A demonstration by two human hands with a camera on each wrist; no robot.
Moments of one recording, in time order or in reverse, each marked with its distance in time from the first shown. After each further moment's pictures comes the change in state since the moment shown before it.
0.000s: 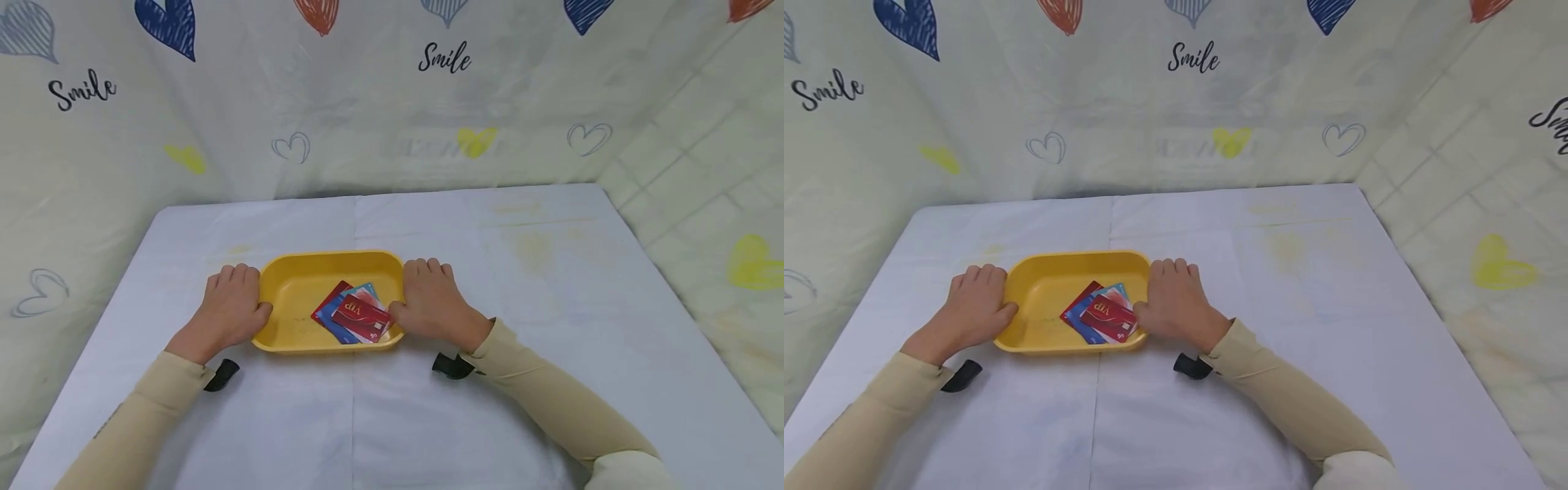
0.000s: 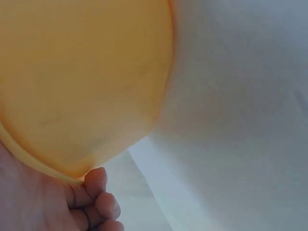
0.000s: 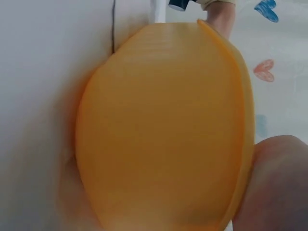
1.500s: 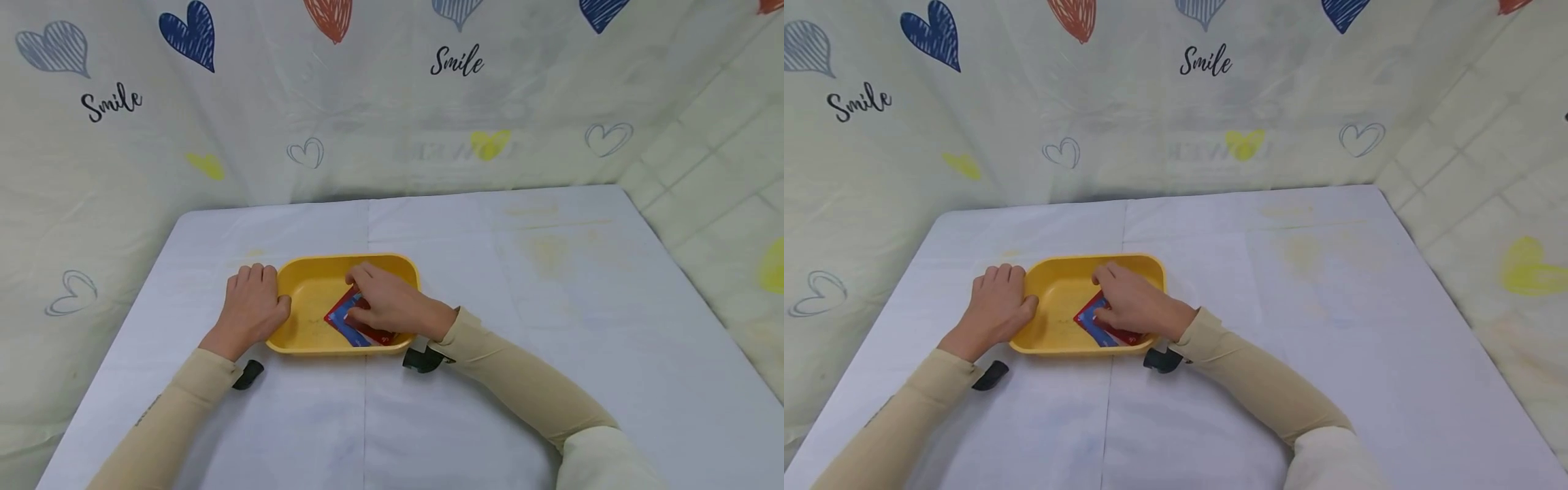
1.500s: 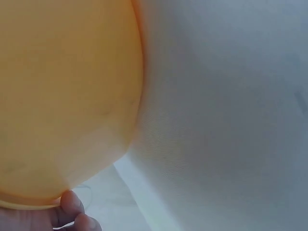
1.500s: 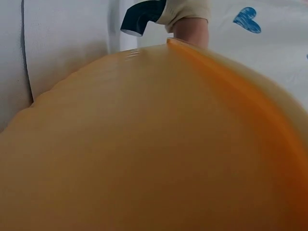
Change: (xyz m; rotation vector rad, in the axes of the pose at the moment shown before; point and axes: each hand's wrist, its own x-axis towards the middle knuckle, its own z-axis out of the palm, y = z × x) left_hand 0.009 0.007 0.013 -0.029 0.153 -0.083; right_hand 0.035 -0.048 0.000 0.267 -0.077 -0.436
